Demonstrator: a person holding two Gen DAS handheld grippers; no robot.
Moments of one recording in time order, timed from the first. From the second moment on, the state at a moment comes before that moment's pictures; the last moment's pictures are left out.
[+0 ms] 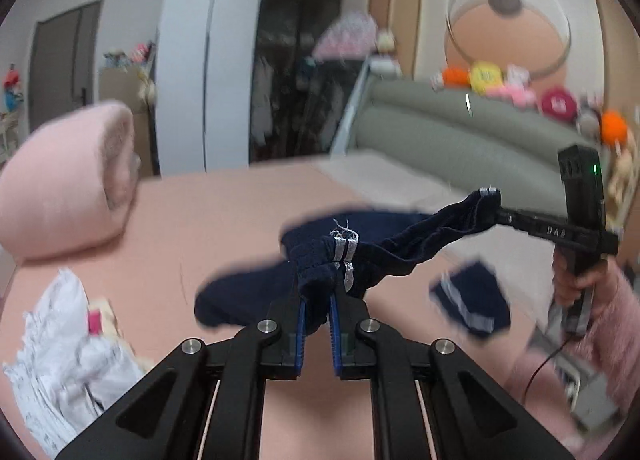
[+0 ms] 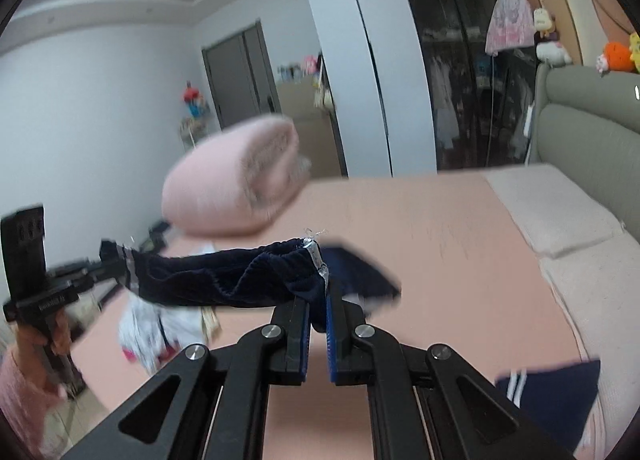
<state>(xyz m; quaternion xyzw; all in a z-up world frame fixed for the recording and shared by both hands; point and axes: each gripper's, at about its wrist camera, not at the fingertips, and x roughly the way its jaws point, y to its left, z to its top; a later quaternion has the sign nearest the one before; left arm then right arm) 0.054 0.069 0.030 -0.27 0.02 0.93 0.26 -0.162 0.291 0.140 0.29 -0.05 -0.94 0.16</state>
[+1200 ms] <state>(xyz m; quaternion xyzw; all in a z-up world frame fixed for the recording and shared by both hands) 0.137 -0.021 -0.239 -0.53 0.09 0.82 0.21 -0.138 0.247 -0.139 0.57 0.12 -0.81 0.06</state>
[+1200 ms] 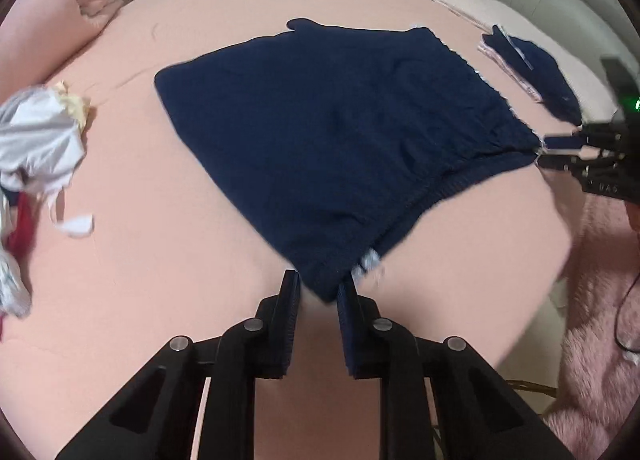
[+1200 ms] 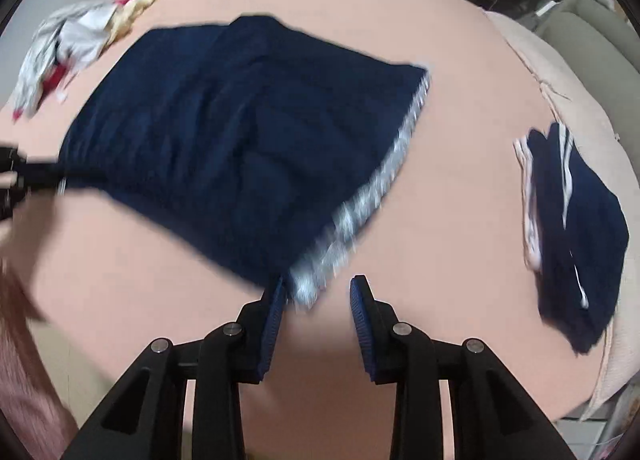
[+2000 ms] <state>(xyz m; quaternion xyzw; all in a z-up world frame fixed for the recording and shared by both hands) 0.155 -0.075 -0.196 -0.52 0.11 0.83 0.13 -0.220 0.227 -0.139 0.51 0.09 -0.85 0.06</state>
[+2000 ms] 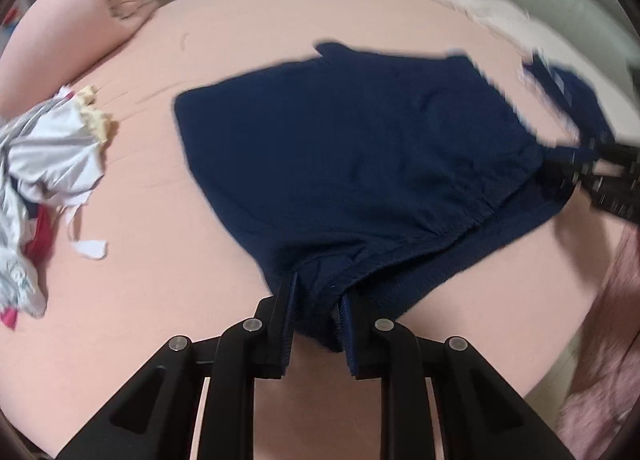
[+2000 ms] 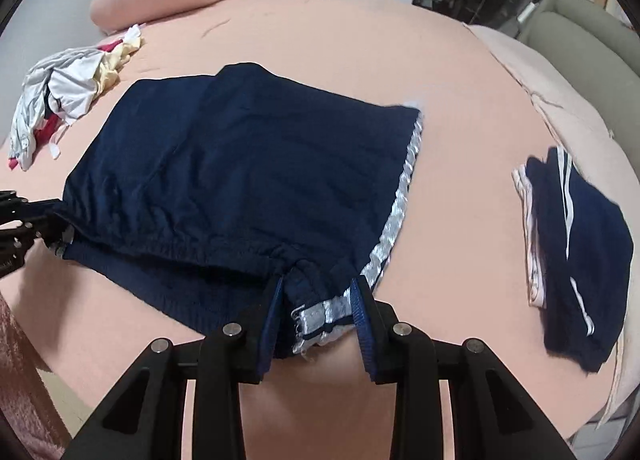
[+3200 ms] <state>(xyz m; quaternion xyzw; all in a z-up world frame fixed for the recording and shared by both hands) 0.131 -0.191 -0.191 -0.60 -0.26 0.74 0.15 -0.207 0.315 -0.168 0.56 -0.24 -0.79 0.02</state>
